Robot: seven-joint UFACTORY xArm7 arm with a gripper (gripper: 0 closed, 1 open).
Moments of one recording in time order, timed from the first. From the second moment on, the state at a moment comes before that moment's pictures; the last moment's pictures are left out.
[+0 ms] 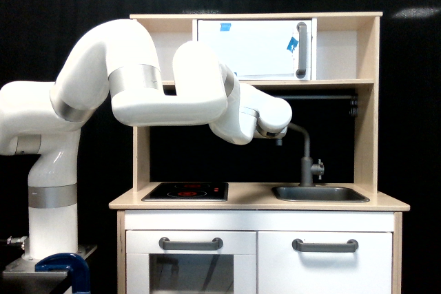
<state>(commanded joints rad) 2.26 -1.16 -1.64 1.04 0.44 0.42 -1.75</state>
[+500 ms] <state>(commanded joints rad) 2.28 -1.21 -1.69 1.22 0.30 0.58 -1.66</state>
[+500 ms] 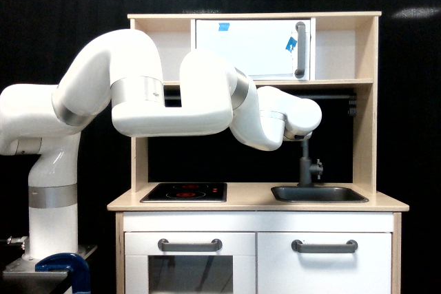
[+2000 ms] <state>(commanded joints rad) 1.87 -1.25 -1.58 0.99 0.19 0.72 -1.60</state>
